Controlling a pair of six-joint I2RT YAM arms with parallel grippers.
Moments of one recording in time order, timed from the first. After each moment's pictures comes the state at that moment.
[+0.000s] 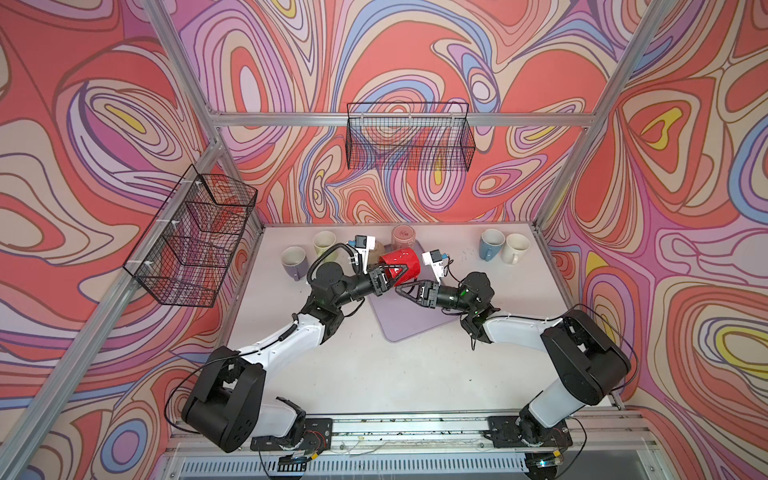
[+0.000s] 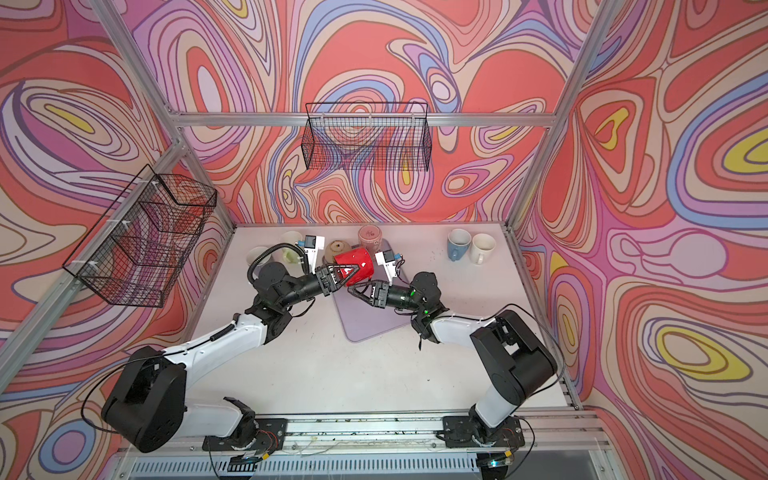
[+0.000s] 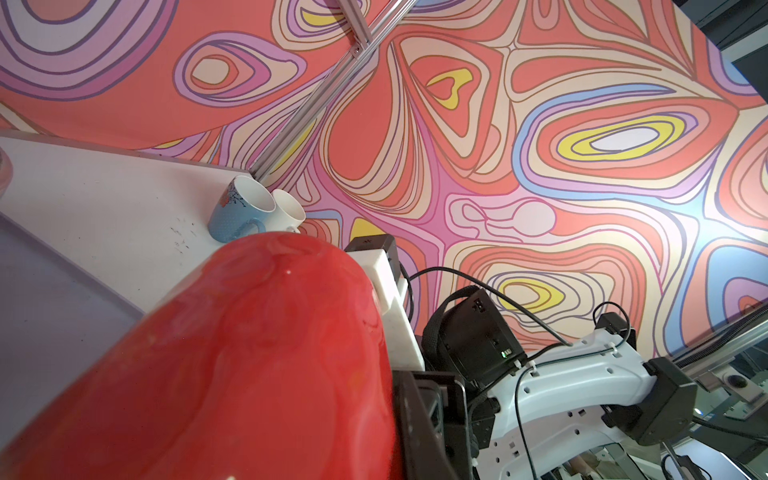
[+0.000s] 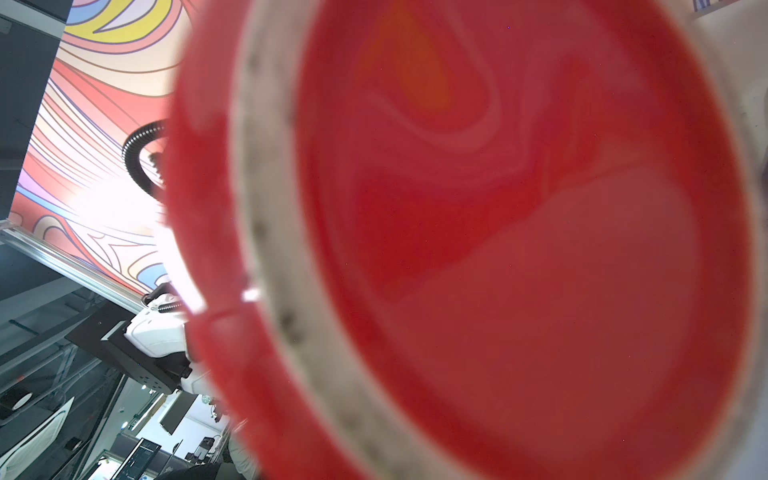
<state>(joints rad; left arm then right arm) -0.47 1.37 0.75 0.74 0.68 -0.90 0.55 1.63 0.72 1.06 -0.84 1.06</state>
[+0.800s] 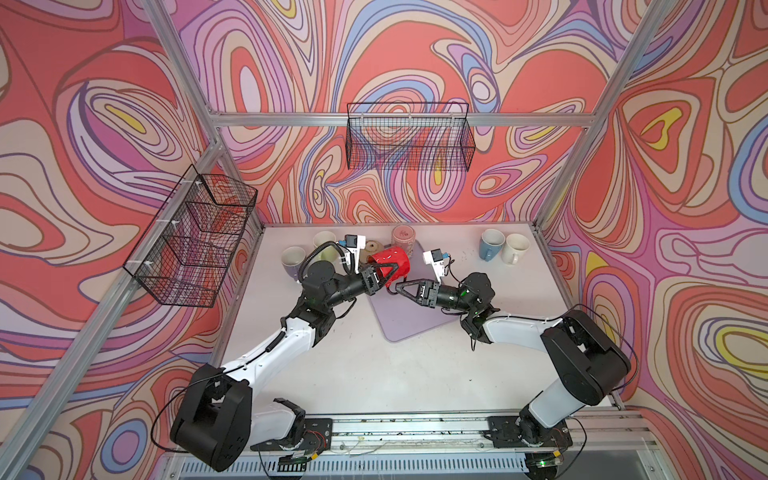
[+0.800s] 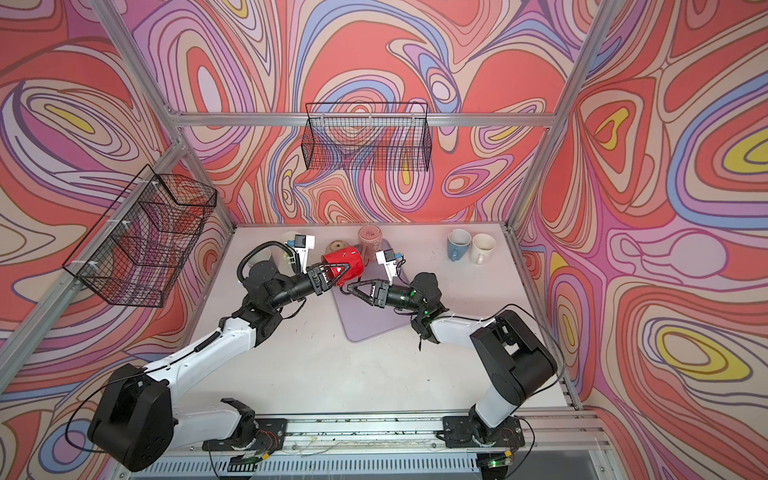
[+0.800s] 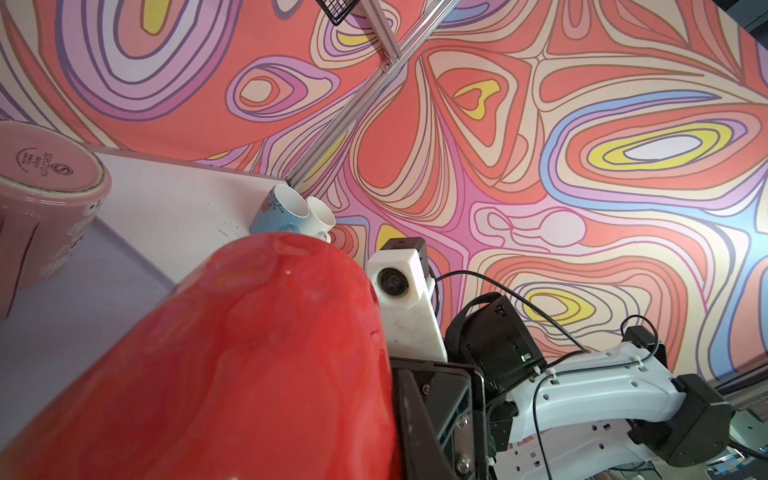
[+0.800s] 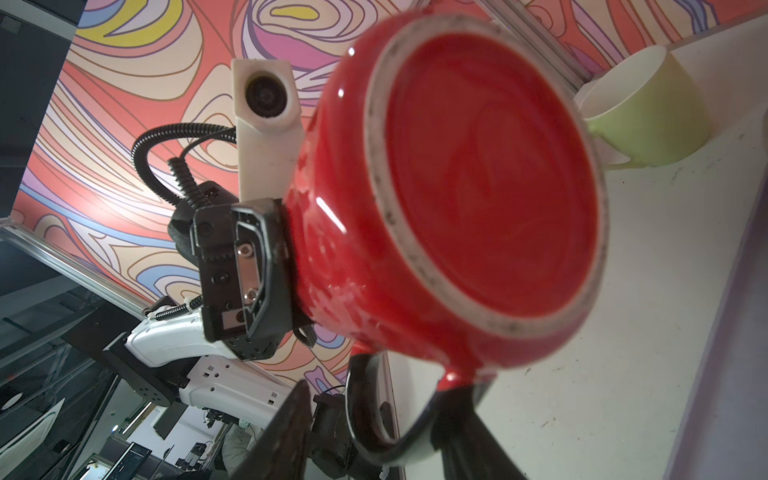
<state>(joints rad) -0.42 1.27 0.75 0.57 0.65 -0.84 0.55 1.63 0.72 1.09 -0.82 1.06</state>
